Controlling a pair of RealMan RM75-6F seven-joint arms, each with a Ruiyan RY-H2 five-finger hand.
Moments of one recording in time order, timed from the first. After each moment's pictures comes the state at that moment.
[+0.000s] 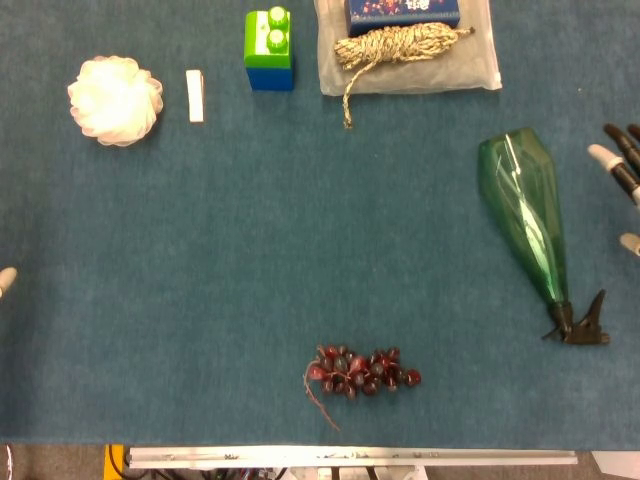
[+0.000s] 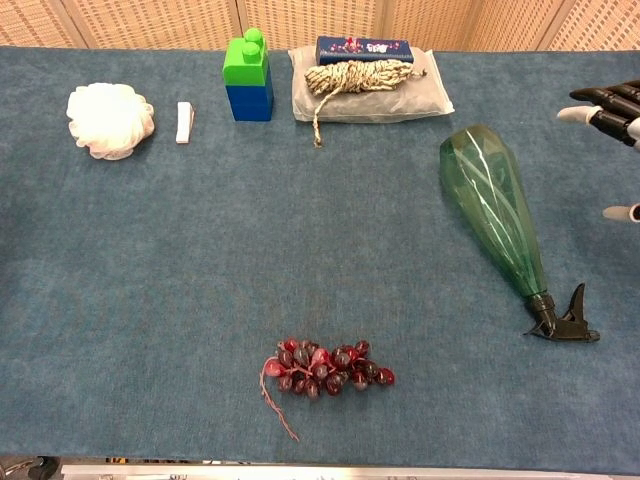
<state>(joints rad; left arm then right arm) -0.09 -1.14 -0.05 -1.61 1.48 1.49 0.14 0.34 -1.23 0.03 -1.38 -1.65 1.19 -0.15</state>
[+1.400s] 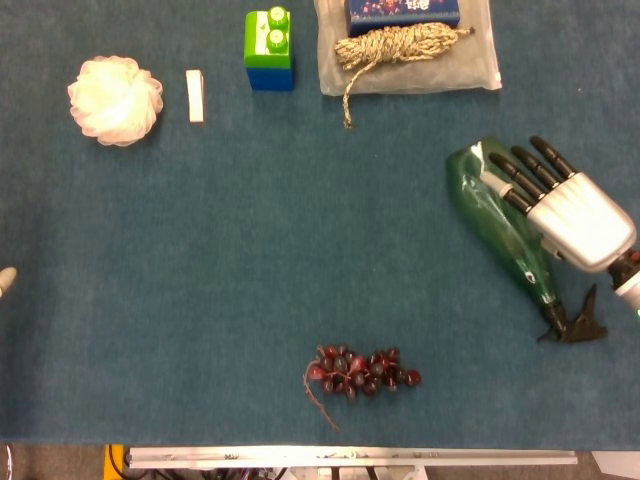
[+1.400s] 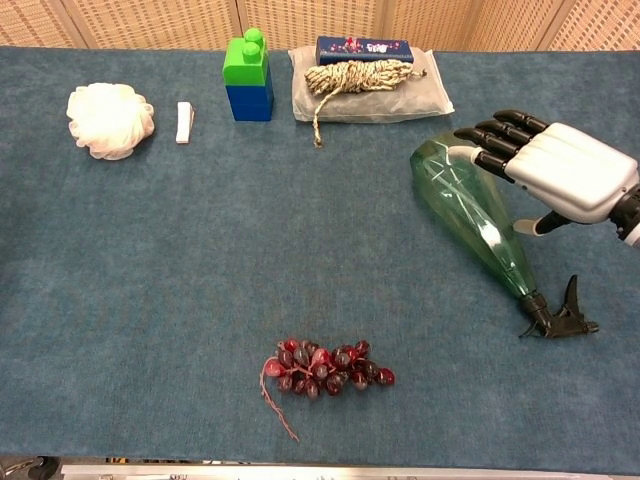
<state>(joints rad) -0.09 -1.14 -0.05 -1.61 1.48 1.49 0.14 0.48 -1.40 -0.03 -1.29 -1.76 1.17 -0.27</state>
